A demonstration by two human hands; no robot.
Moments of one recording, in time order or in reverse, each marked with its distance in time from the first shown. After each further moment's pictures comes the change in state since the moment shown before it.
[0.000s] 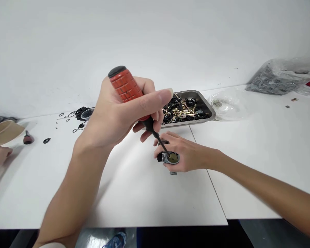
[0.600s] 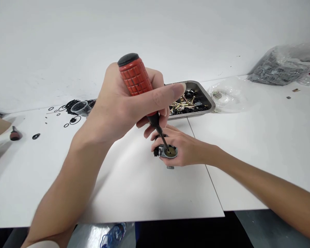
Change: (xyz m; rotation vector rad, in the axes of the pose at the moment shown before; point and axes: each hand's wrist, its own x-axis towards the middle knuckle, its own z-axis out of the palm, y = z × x) left_hand 0.010 -0.009 0.006 0.042 -0.088 0.012; right_hand 0.000 0.004 0.009 0.038 0.126 -0.032
